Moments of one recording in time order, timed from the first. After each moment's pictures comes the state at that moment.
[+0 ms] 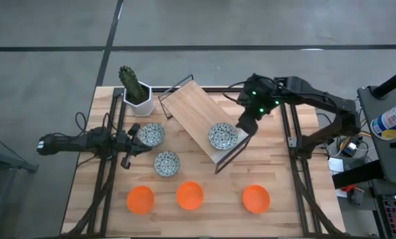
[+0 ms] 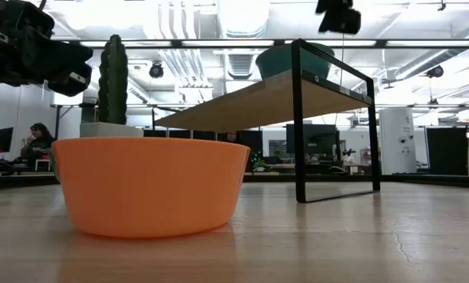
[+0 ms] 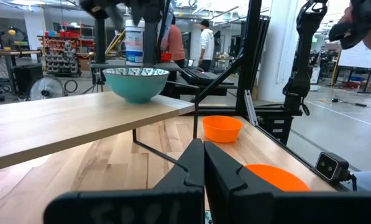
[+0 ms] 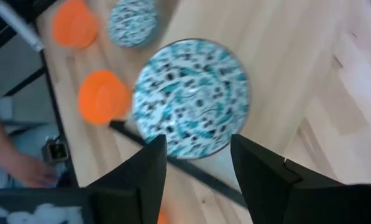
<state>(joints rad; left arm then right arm) -0.03 0.01 0.01 0.04 0.14 -0.06 -0.23 1.39 1.61 -1.23 -0.26 0.34</state>
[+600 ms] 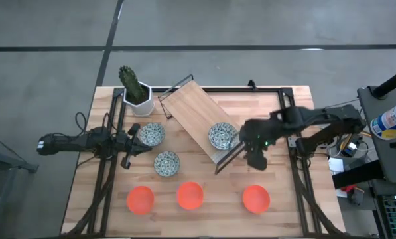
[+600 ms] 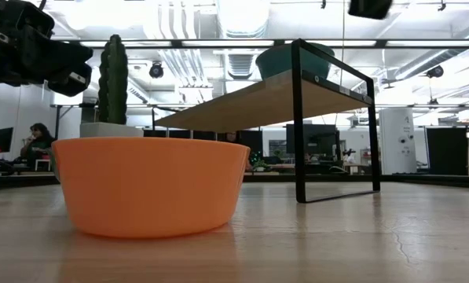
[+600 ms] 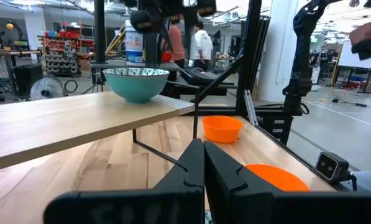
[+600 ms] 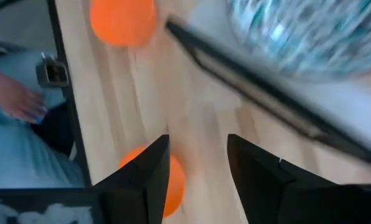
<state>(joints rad) -0.03 0.01 0.01 0.04 0.14 -0.06 0.18 1.36 1.45 -1.21 -0.13 0.51</state>
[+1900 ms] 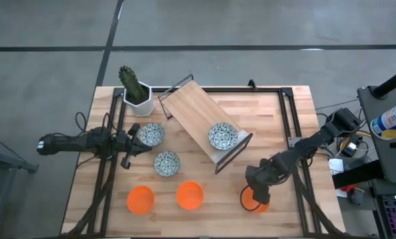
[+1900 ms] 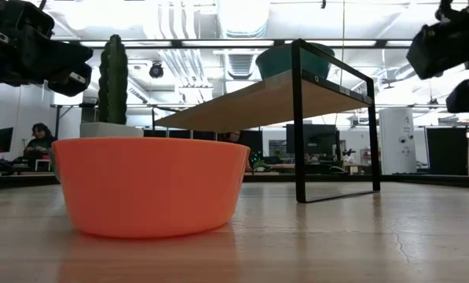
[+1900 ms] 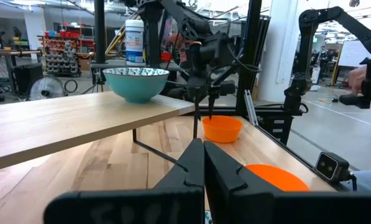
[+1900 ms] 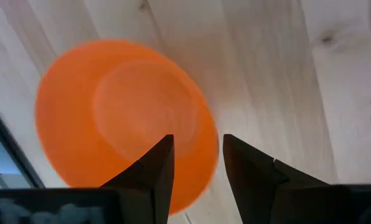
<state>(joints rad) -0.03 0.01 0.01 0.04 0.14 -0.06 0.55 1.45 0.85 -0.77 -0.14 0.97</state>
